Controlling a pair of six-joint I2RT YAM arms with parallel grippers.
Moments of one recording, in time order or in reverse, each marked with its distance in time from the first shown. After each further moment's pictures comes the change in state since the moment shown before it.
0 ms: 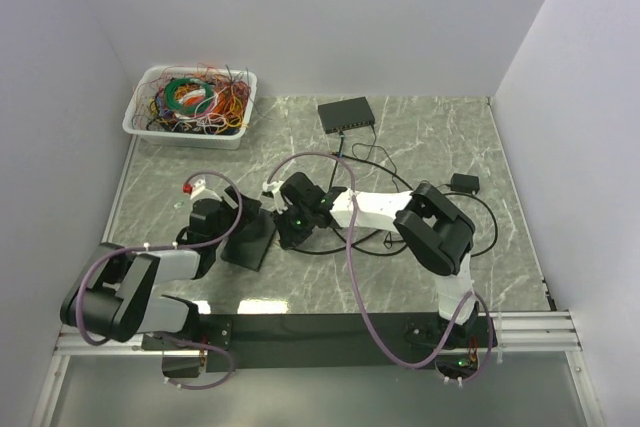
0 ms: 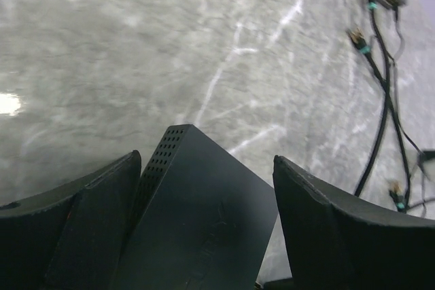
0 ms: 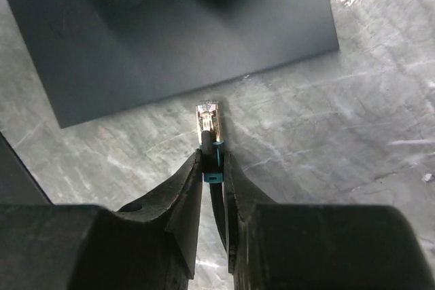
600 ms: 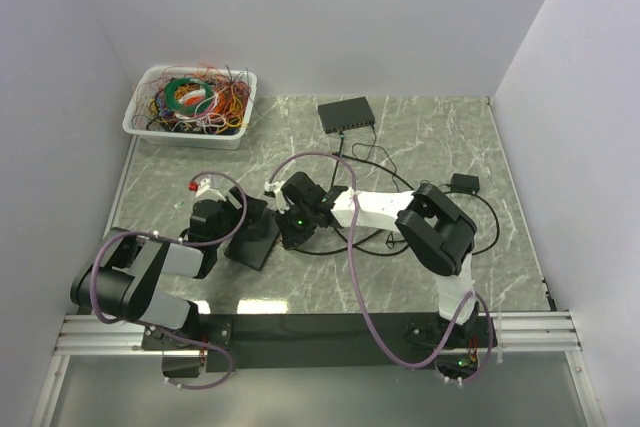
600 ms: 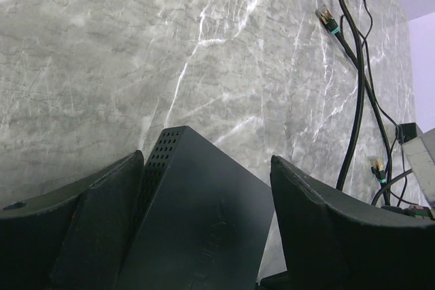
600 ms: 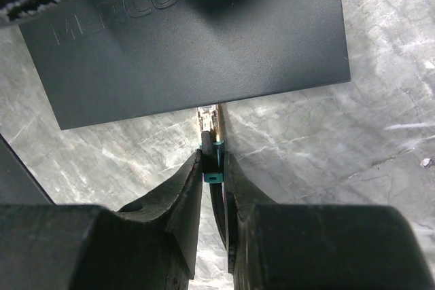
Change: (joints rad) left arm 0.006 0.117 -0.021 0.212 0.123 0.025; right arm -0.009 -0.004 0.000 -0.032 0.006 0.009
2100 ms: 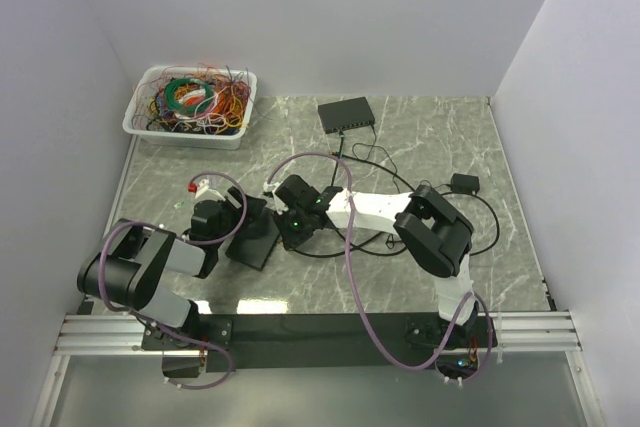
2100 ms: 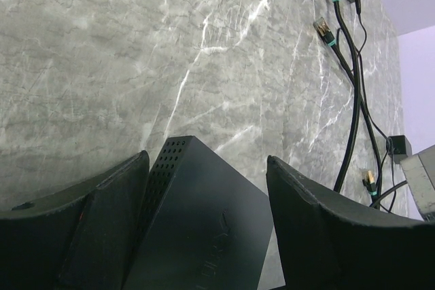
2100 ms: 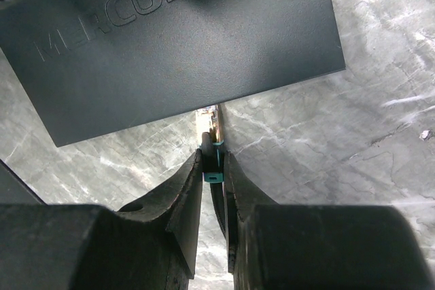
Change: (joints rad) left arm -0.001 0.066 -0.003 0.079 -0.016 -0.050; right arm 0.037 0.010 0.045 -0.082 0.103 0.079
